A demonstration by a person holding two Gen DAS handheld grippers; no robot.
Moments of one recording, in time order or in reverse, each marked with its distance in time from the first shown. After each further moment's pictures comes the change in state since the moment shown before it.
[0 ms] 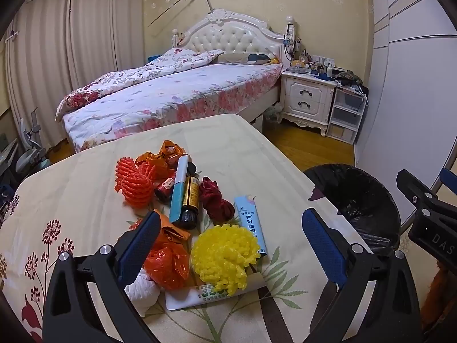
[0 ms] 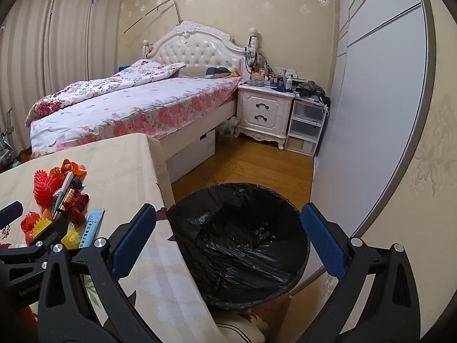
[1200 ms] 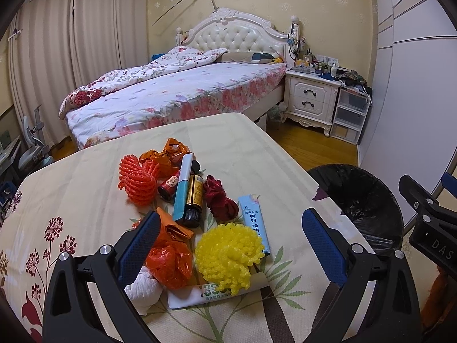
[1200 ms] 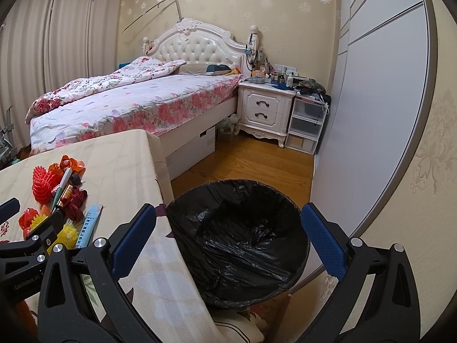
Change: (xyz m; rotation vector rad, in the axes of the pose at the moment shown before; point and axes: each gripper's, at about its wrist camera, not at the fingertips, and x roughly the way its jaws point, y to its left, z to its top) left arm -0.003 0.004 -0.002 0.000 0.001 0.005; right arm 0.010 -0.005 -0.006 -0.001 0.023 0.000
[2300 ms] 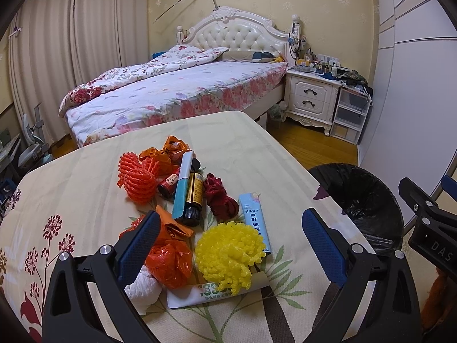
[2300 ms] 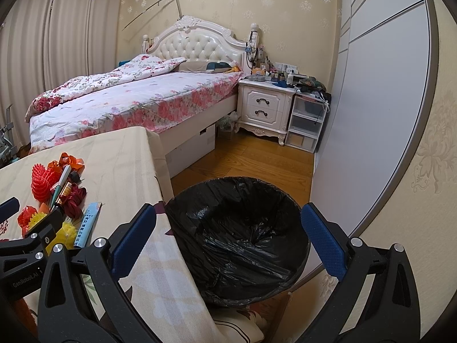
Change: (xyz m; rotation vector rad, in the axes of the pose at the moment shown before) left arm 0.011 0.011 -0.006 -0.001 0.003 0.000; right arm 0.001 0.003 -0.003 -0.004 0.005 -0.002
